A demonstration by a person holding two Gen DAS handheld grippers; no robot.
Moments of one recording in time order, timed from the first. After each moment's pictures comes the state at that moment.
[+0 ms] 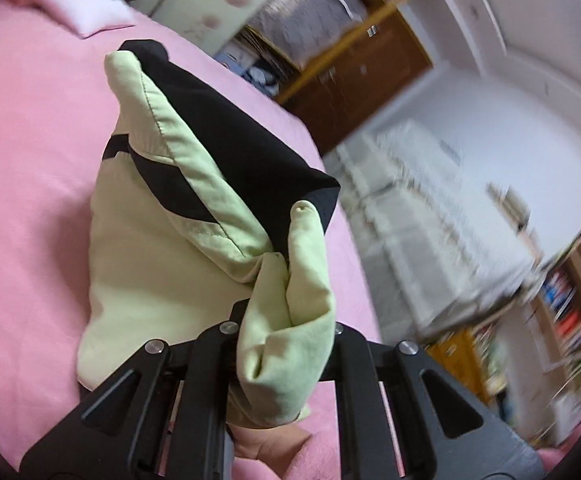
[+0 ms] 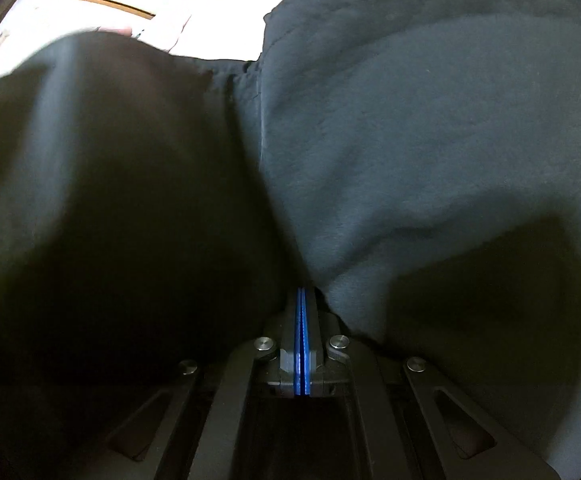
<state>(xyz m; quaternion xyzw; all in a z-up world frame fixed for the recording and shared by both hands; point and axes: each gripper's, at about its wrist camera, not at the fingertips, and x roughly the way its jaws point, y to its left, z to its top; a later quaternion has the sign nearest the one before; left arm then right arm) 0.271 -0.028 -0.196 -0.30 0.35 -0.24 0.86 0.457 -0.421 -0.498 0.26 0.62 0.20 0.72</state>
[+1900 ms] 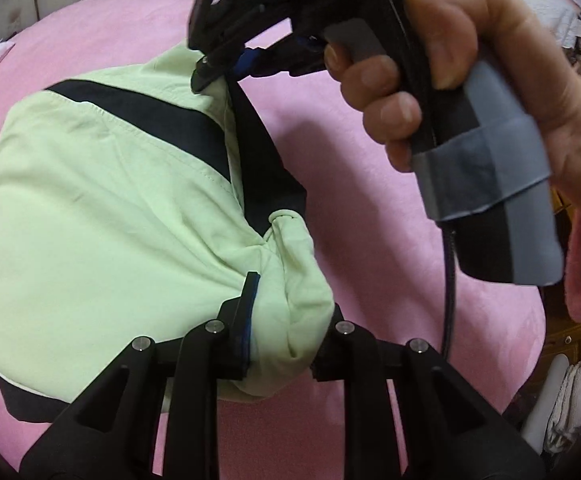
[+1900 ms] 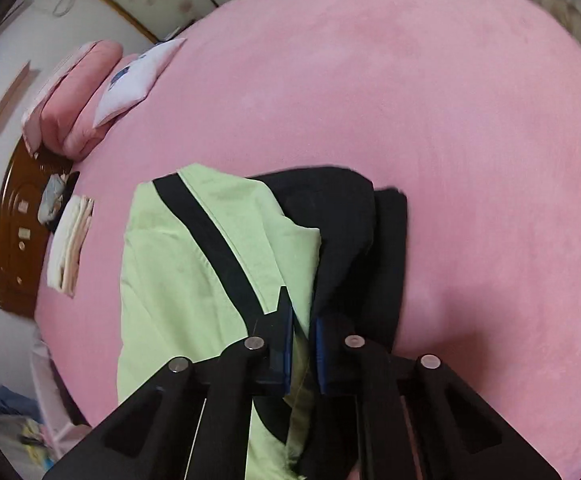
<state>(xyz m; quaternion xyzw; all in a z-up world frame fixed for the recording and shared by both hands) 0.221 -0.344 -0.353 0.04 0.51 -0.29 0.81 0.542 -0.547 -0.397 0.14 0.55 0.13 0.81</state>
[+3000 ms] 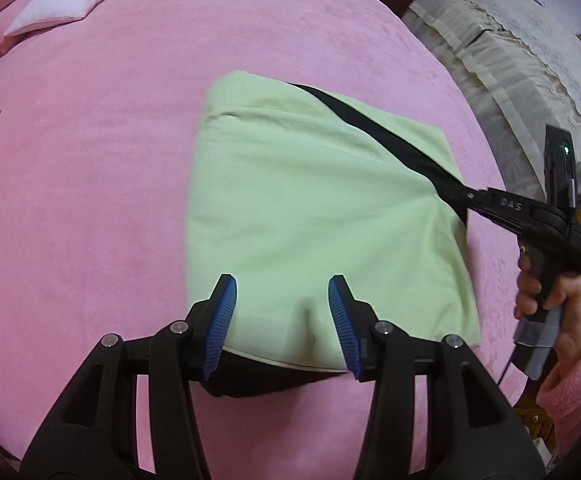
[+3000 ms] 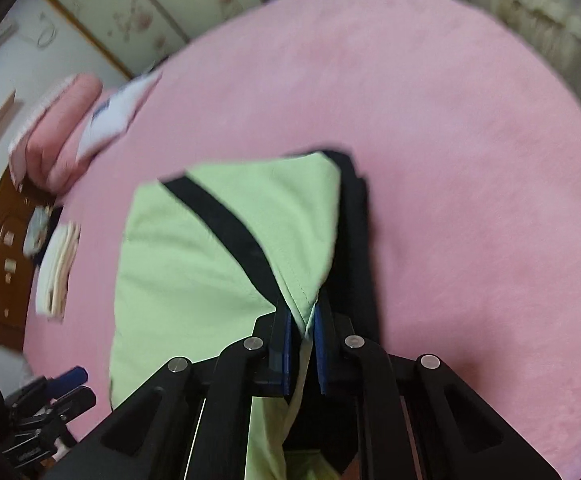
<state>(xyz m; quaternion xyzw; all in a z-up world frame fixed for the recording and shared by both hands) 0.287 -0.182 -0.327 -0.06 0.55 -0.14 0.82 0.461 -0.543 -0.367 0.18 0.51 0.05 0.84</state>
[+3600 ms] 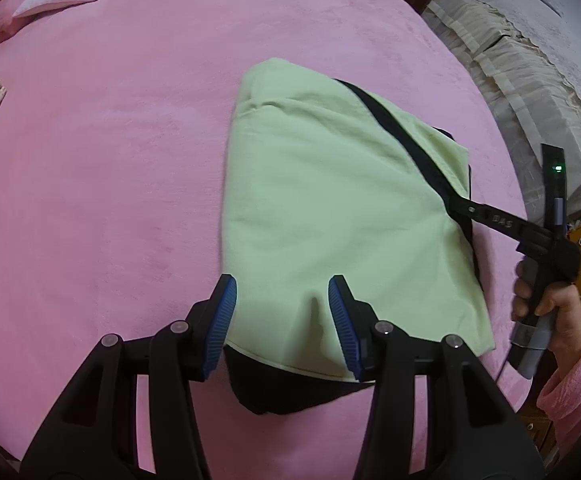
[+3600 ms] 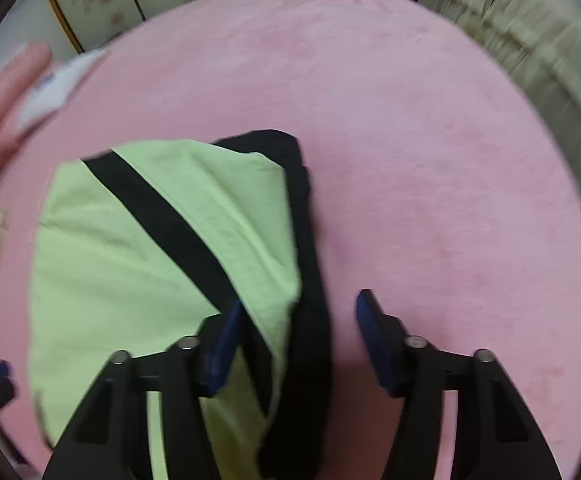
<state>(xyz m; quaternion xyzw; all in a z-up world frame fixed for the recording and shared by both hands) 0.327 -0.165 -0.354 -0.07 0.57 -0.11 0.81 0.472 -0.520 -0.399 0.10 0.54 0.00 0.84</state>
